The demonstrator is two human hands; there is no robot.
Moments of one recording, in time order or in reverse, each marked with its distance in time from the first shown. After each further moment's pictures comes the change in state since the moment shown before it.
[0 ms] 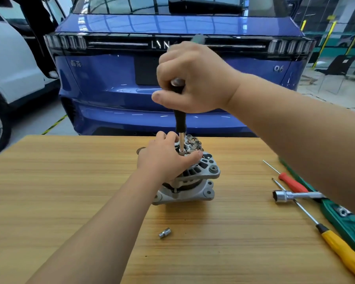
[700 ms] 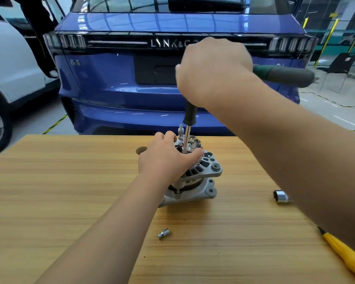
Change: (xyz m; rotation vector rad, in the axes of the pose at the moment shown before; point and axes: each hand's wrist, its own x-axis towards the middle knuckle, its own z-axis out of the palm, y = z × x) left_hand -0.007 0.013 0.001 -0.034 0.027 -0.117; right_hand 0.009 0.007 0.009 -0.355 -0.083 0.717
